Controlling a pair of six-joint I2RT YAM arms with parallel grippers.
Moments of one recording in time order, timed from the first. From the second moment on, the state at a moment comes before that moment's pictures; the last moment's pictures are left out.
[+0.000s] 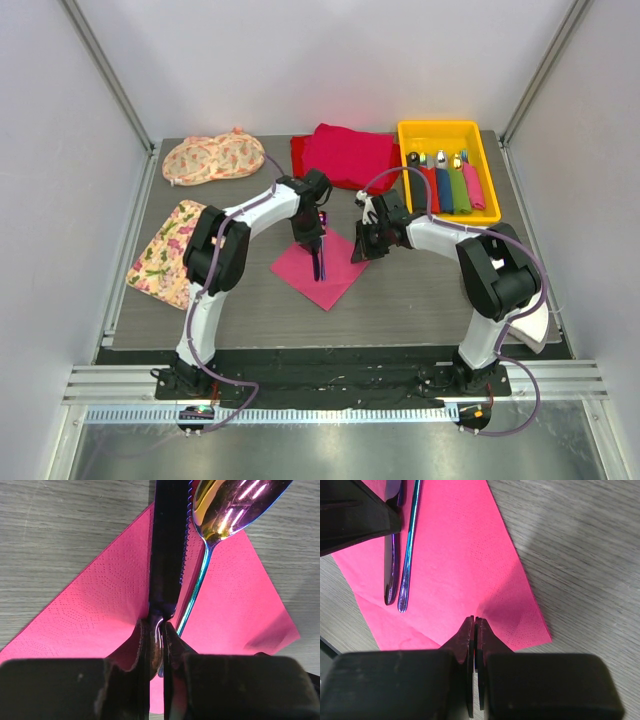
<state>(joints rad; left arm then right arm) -0.59 2.18 1.71 -0.88 0.02 -0.79 0.46 1.79 1.04 -0.25 -0.36 0.27</state>
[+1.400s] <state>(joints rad) -0.72 1.22 0.73 -0.30 0.33 0.39 0.46 1.79 1.01 -0.21 -0.45 0.32</state>
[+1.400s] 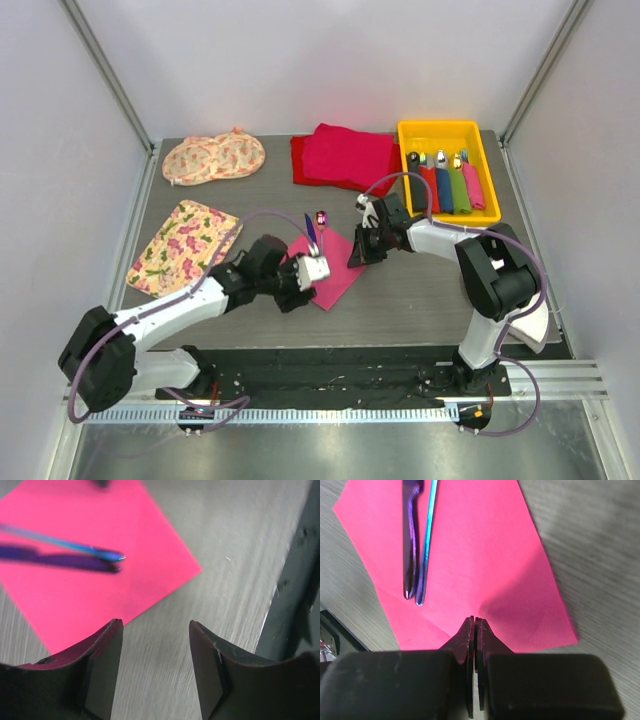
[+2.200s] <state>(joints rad) -1.06 1.33 0.44 0.21 0.19 0.85 0.46 1.79 0.96 -0.21 -0.49 0.35</state>
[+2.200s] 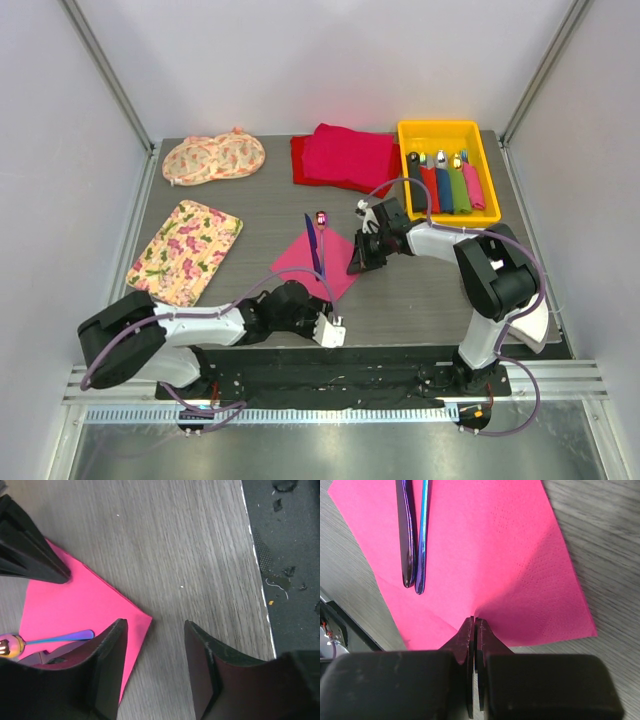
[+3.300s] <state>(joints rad) -0.94 1.41 0.66 0.13 0.18 0.72 0.43 1.68 1.00 -0.27 -0.48 0.35</state>
